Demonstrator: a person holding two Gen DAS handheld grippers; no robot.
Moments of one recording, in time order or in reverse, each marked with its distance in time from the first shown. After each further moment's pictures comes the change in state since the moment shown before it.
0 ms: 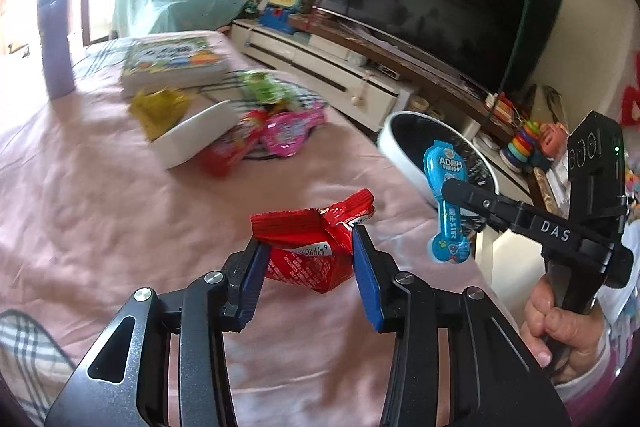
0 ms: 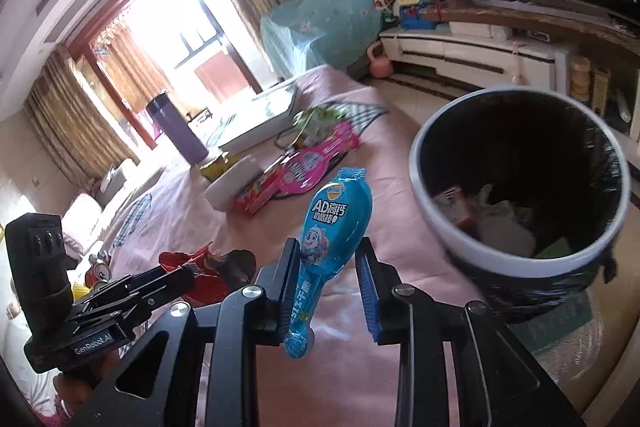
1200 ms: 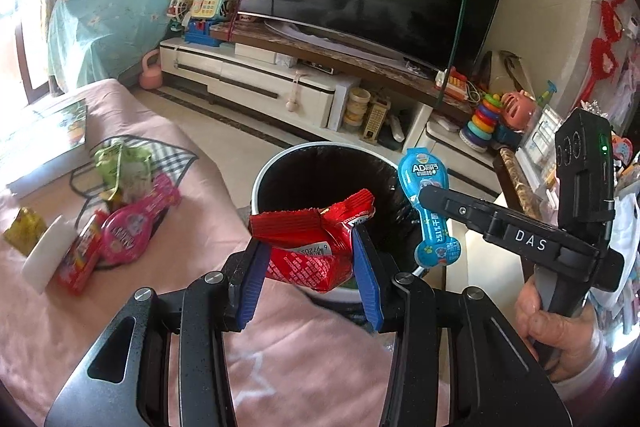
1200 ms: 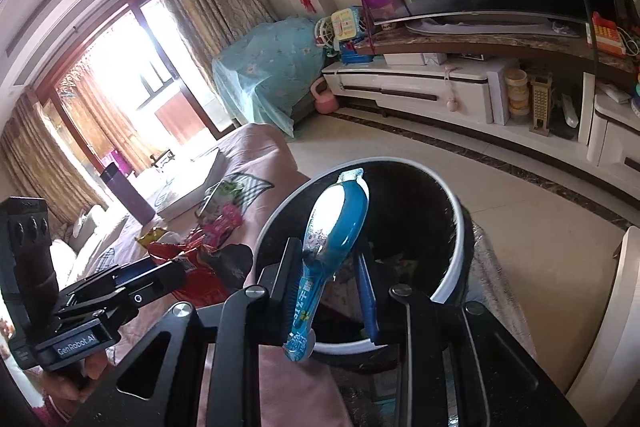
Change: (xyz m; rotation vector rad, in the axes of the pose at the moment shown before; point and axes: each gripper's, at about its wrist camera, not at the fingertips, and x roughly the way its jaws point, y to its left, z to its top) left arm 0.074 -0.128 0.076 0.177 0.024 -0.111; right arm -0.049 -0.105 0.052 0.077 -0.093 -0.121
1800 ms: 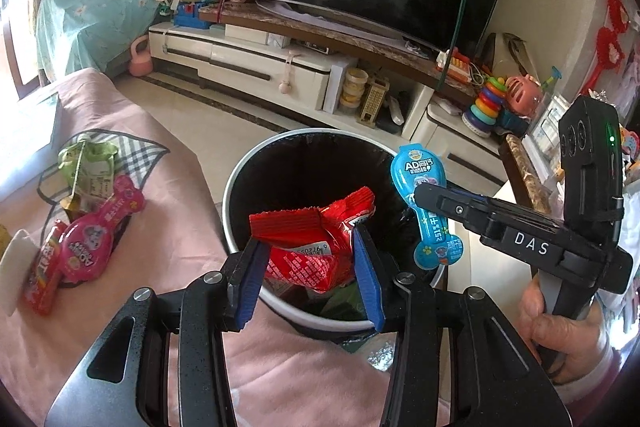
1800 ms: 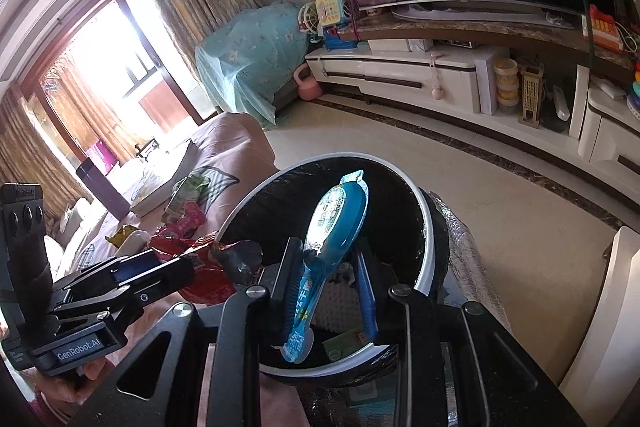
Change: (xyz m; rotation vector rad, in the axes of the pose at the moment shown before) left arm 0.048 -0.010 0.007 0.010 0.072 -0.011; right arm 0.023 -0.030 0.010 0.010 0.061 -0.041
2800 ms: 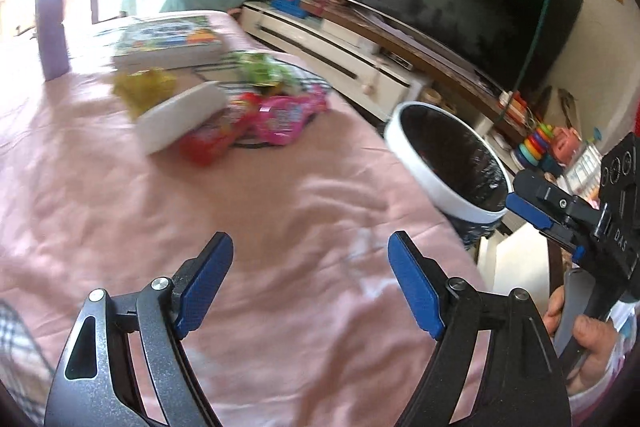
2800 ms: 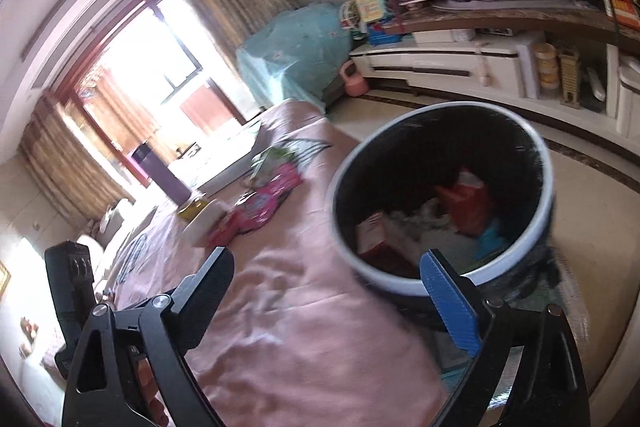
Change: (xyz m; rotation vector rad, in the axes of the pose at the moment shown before) left arm -0.106 0.114 -0.116 -0.264 -0.048 0.155; right arm -0.013 0.094 -0.061 -0.018 -0.034 0.156
